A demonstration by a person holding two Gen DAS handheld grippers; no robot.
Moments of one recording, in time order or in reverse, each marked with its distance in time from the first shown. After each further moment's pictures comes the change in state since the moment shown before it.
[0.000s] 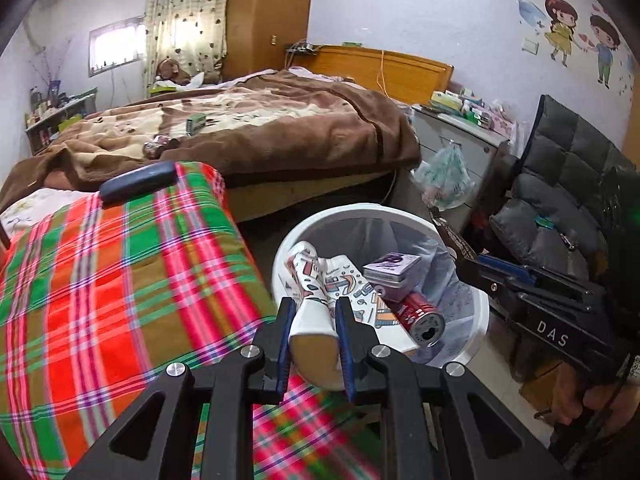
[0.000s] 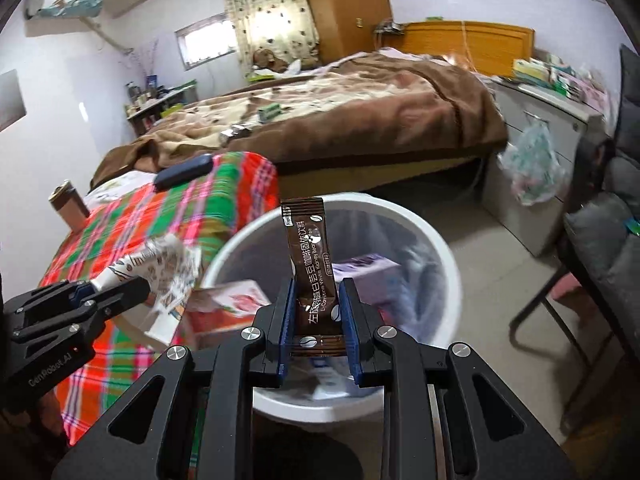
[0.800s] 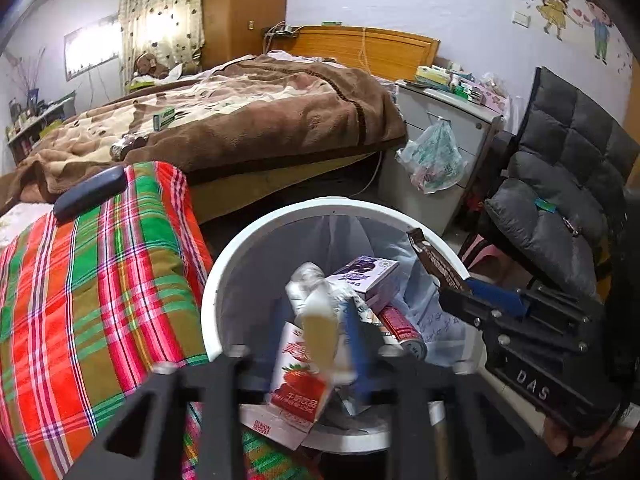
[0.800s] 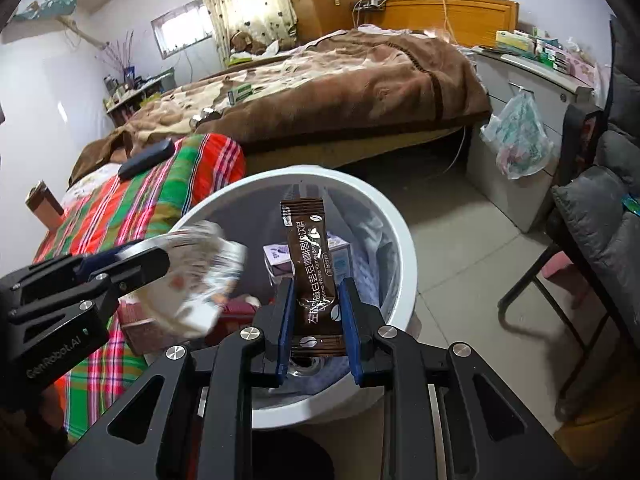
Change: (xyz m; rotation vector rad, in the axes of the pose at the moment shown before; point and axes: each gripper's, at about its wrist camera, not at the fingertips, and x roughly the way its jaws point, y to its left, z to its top) left arm 0.054 -0.045 0.019 0.042 0.064 -0.011; right arm 0.016 -0.035 -0.008 0.018 0.075 -0.015
